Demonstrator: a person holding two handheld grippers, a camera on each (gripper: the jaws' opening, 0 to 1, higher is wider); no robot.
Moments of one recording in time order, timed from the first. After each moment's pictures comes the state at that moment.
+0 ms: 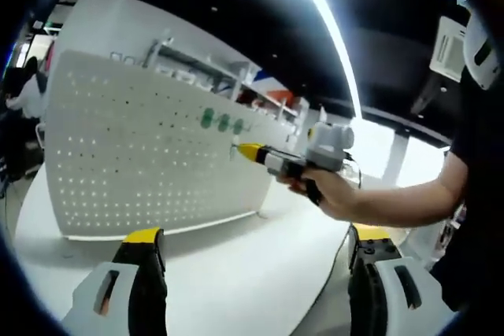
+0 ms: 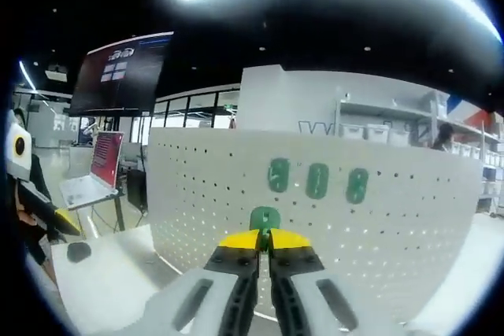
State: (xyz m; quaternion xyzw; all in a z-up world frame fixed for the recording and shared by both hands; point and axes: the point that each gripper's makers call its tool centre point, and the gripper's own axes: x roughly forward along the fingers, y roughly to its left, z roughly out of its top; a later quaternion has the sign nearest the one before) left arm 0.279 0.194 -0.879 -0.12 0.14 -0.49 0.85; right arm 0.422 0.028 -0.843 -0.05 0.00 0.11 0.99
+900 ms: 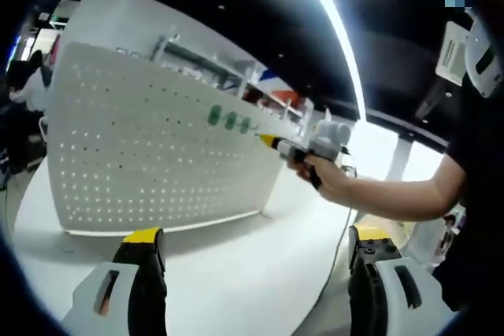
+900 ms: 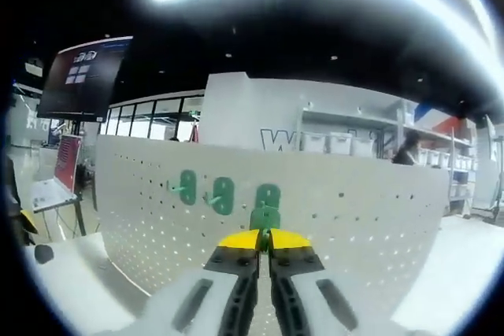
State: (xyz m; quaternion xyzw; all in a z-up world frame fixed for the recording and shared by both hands) left arm 0.287 0.198 -0.884 -0.13 0.15 -0.47 0.86; right arm 0.447 -0.064 -0.818 -0.06 -0.03 0.01 1.00
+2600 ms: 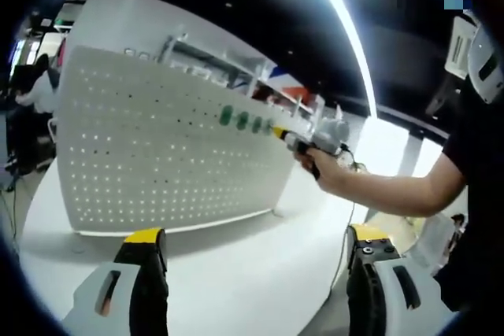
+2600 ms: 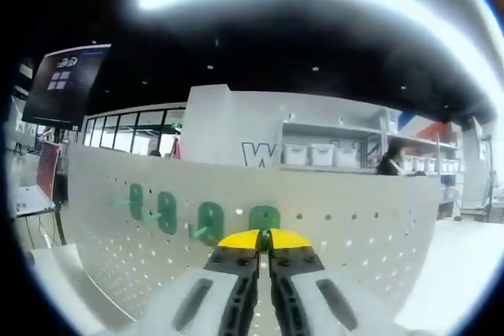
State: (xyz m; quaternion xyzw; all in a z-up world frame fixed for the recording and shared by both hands) left arm 0.295 0.202 -0.884 -0.11 0.16 -0.45 0.87; right arm 0.476 -0.109 -0.804 -0.05 -0.07 -0.03 1.00
